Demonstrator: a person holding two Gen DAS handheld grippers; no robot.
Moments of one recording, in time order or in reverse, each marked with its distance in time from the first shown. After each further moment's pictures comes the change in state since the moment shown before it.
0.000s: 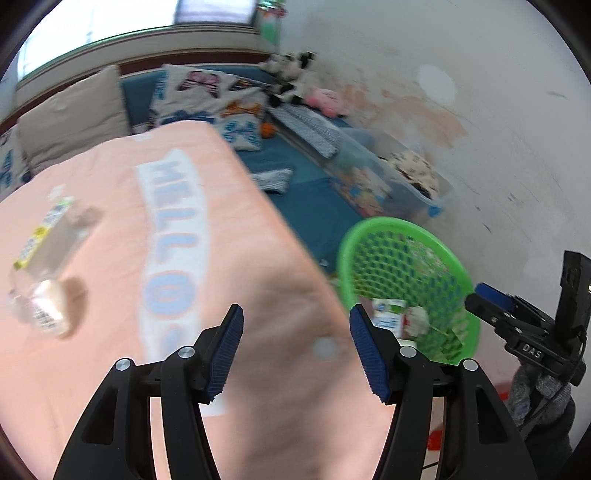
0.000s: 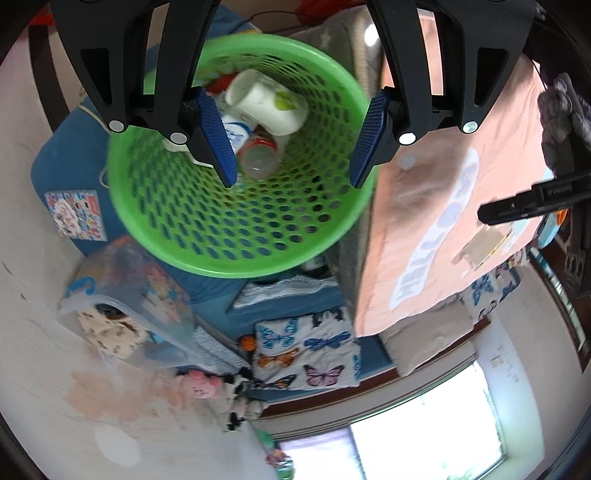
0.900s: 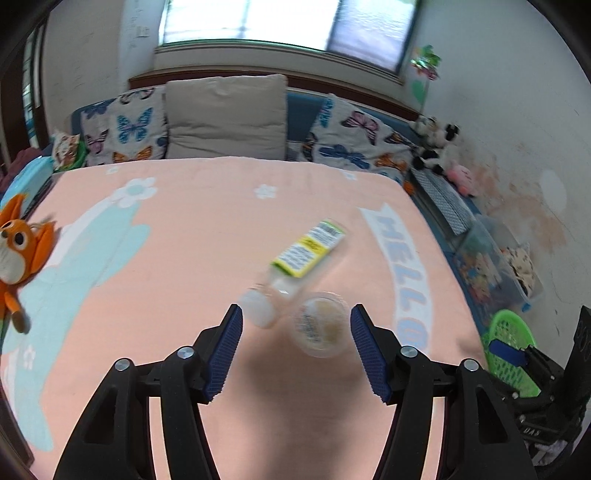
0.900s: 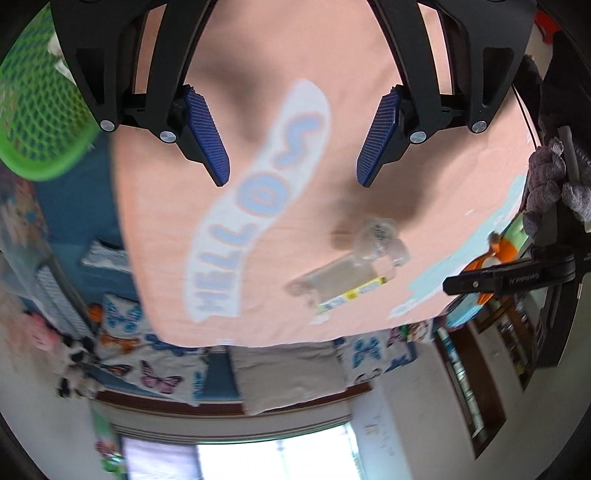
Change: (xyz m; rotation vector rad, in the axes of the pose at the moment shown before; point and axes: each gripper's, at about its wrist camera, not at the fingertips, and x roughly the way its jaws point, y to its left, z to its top) left arm -0.111 0.203 -0.007 -0.329 -0.145 0.332; right arm 0.098 0.238 0.035 -0.370 0.107 0.342
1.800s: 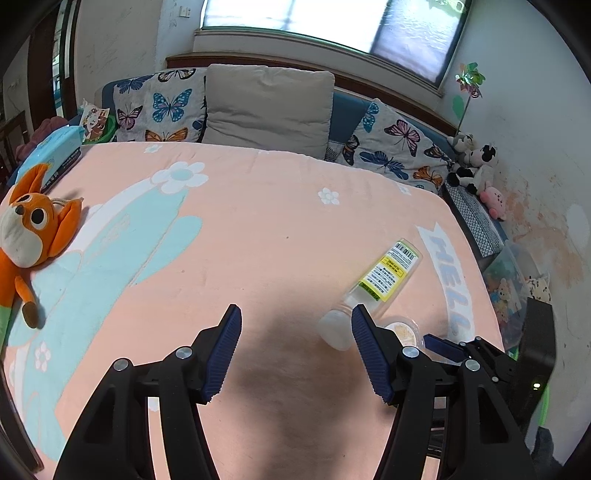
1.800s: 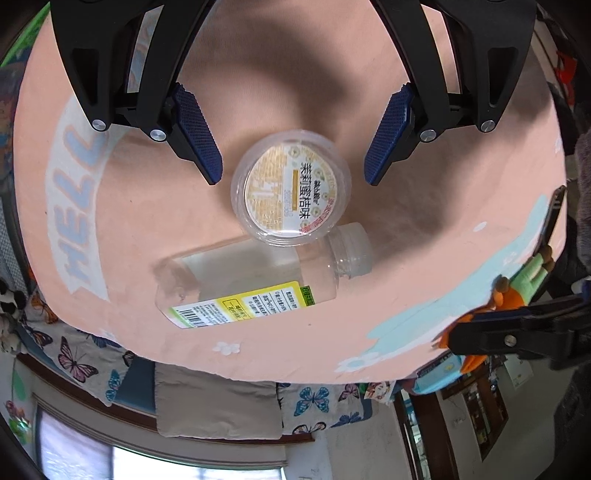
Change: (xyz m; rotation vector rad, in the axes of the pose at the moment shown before) left arm 0.018 0.069 0.014 -0.112 0.019 0.057; right arm 0.147 0.079 0.041 -0.212 0.145 0.038
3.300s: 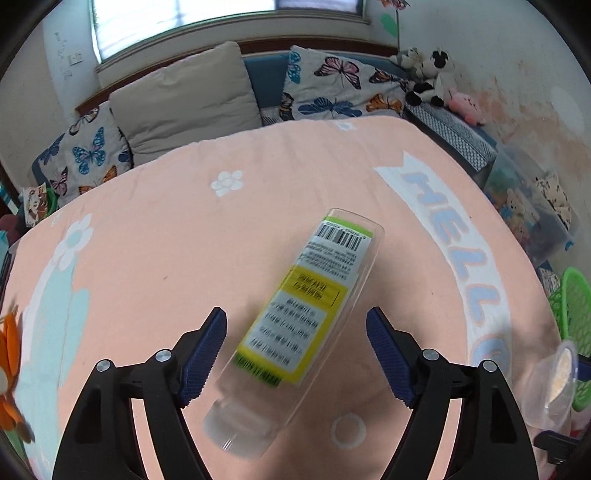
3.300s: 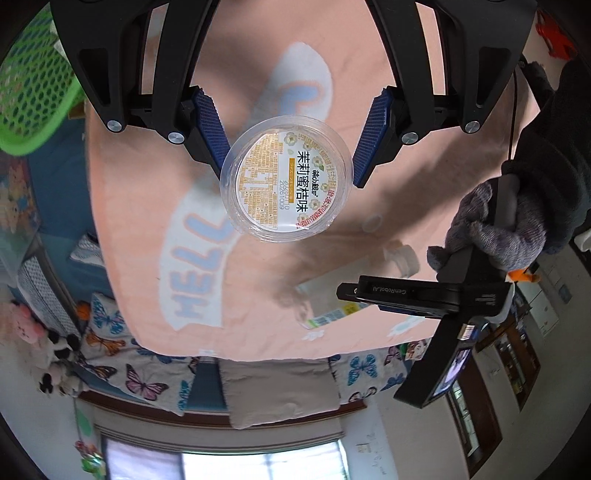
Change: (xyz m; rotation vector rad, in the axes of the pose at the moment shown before) left arm 0.123 -0.116 0.018 0.386 0.115 0.019; right arm -0.115 -0.077 -0.076 0.210 -0.096 -0.060
